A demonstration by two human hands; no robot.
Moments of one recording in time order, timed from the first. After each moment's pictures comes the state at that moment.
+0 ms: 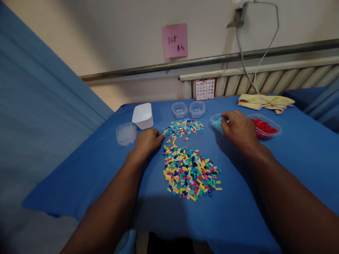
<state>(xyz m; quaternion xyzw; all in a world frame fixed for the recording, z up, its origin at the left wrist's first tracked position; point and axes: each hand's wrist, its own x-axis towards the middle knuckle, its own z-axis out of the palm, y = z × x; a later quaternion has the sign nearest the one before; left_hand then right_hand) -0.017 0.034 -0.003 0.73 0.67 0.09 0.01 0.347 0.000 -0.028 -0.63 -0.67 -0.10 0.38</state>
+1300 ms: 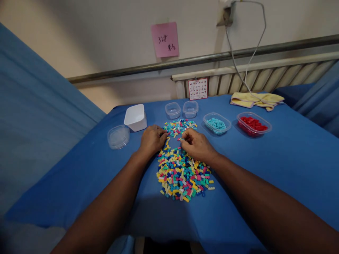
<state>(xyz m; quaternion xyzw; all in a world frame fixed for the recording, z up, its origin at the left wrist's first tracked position) 0.009 0.047 -0.021 0.83 0.53 0.16 -0.05 0.238 -0.015 -0.062 -0.47 -0.66 0.33 0.48</state>
